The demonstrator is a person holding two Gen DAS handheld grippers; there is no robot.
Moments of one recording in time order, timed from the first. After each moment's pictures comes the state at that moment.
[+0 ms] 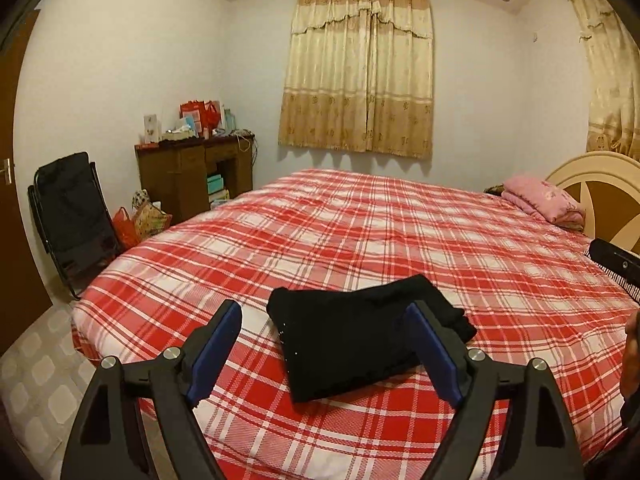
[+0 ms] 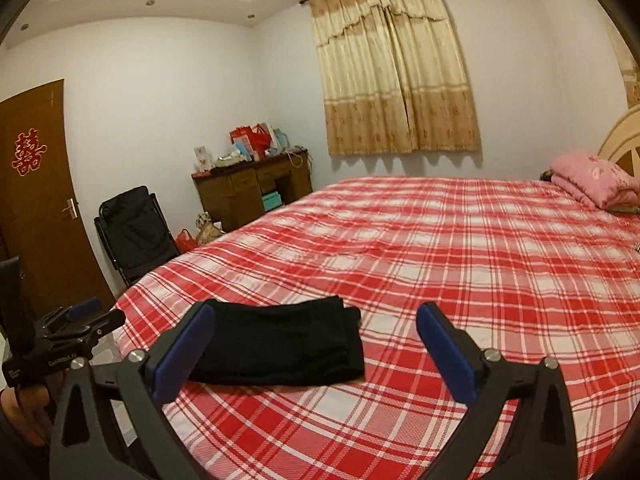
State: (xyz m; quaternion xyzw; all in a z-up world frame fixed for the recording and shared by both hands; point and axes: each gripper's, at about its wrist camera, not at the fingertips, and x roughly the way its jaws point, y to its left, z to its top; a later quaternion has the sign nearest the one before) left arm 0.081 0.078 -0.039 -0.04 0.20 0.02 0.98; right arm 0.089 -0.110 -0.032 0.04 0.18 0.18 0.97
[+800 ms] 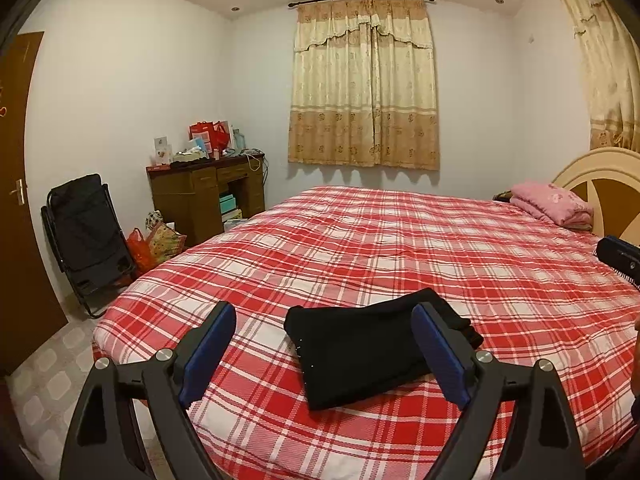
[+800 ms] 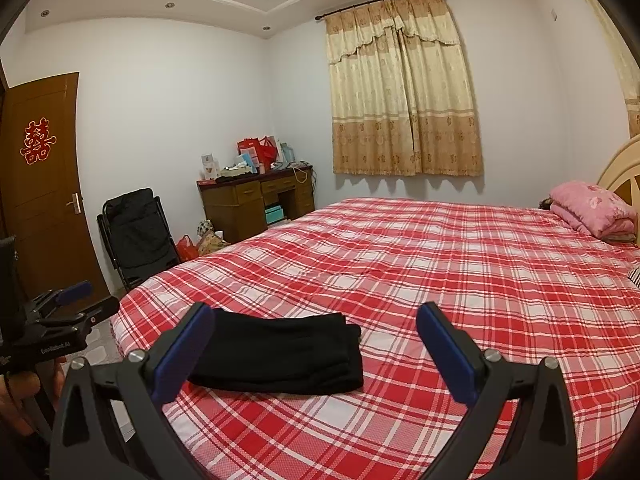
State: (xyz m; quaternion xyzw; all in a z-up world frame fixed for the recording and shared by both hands) left arm 0.068 0.070 -0.029 -0.01 0.17 0.05 0.98; right arm 0.067 -0.104 -0.017 0.02 0.14 0.18 0.97
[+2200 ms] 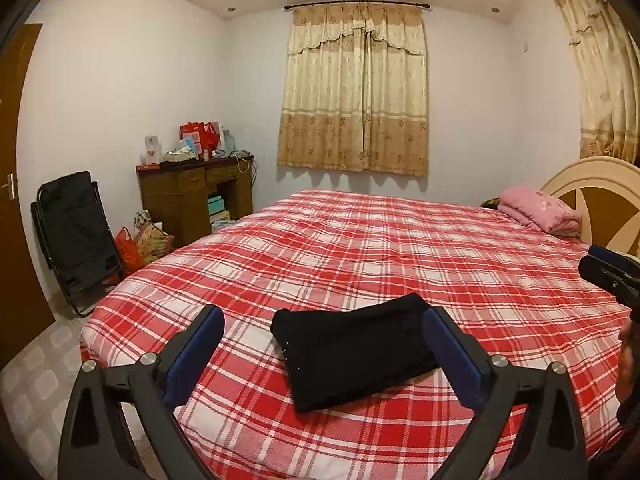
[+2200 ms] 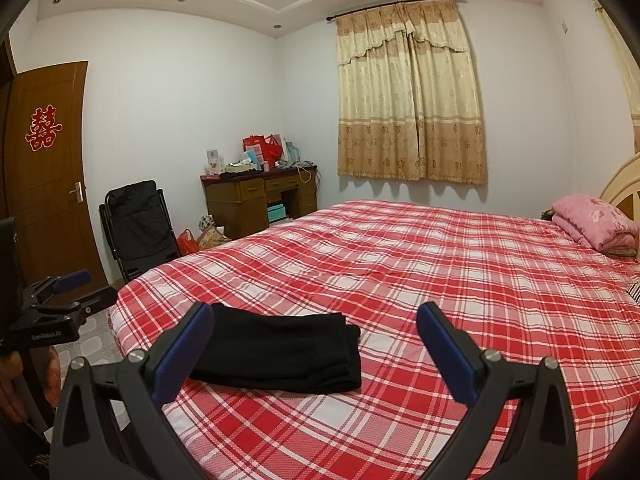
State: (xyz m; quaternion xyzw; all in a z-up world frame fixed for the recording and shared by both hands) left arm 0.061 0.075 -0.025 -0.03 0.16 0.02 0.99; right arm 0.061 -0.098 -0.018 0.00 0.14 0.18 0.97
